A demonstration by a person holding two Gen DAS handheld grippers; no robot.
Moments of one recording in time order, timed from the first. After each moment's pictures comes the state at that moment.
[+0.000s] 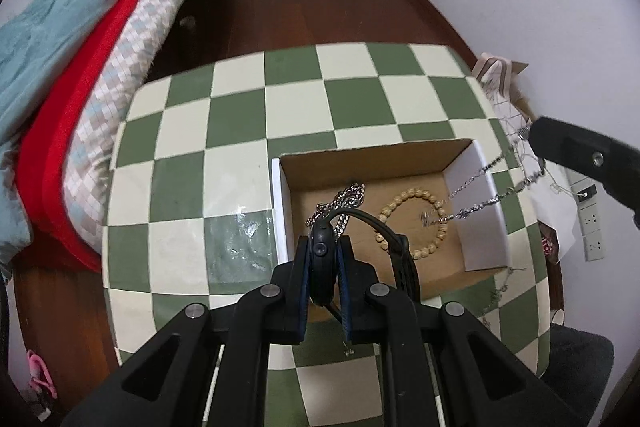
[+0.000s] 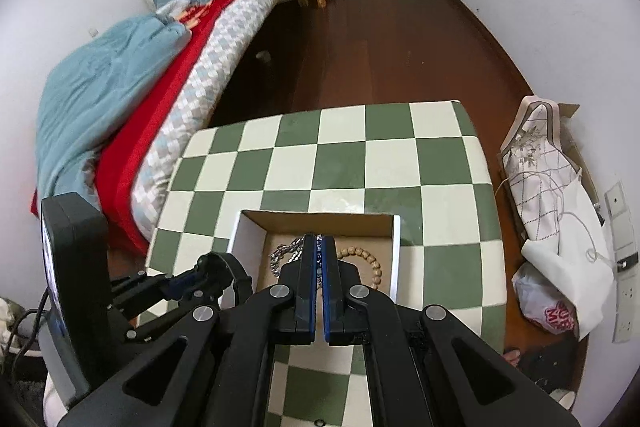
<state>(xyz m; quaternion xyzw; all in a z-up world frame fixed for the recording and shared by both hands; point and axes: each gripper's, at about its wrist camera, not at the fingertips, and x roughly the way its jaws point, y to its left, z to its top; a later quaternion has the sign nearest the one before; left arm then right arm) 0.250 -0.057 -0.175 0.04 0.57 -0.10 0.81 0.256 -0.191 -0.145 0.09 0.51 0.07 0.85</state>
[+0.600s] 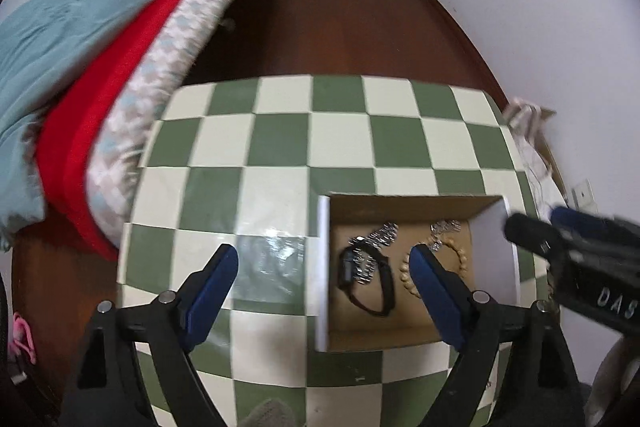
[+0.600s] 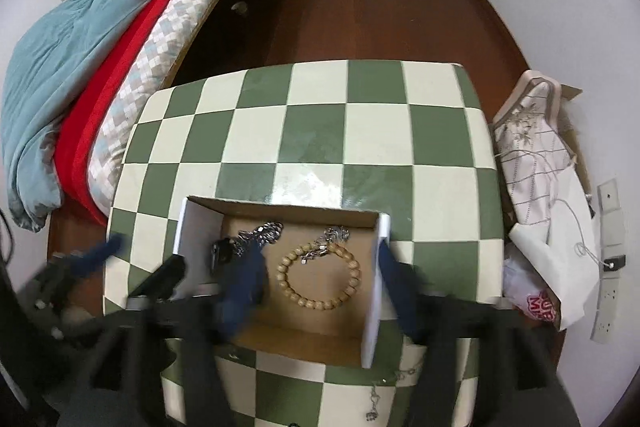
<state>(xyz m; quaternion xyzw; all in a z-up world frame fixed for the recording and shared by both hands) 0.261 -0.031 -0.154 0.00 0.54 -0.03 0.84 0.285 -0.200 -0.189 0.06 0.57 0.04 0.82</state>
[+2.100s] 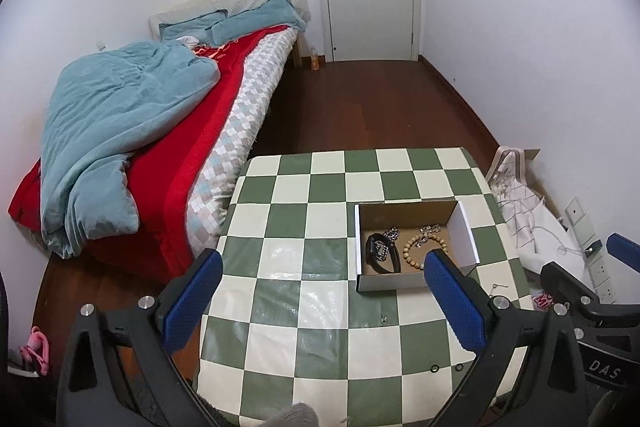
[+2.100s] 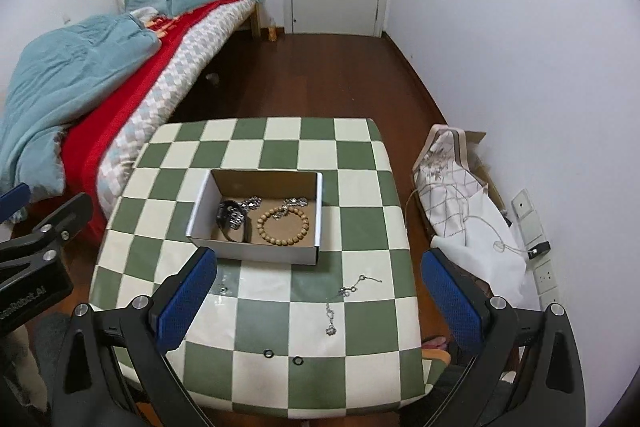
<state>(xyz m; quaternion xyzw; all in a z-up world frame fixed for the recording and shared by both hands) 0.104 -0.008 -0.026 0.04 0.40 0.00 0.91 0.077 -0.183 -0.069 0.00 0.43 -0.04 0.90</state>
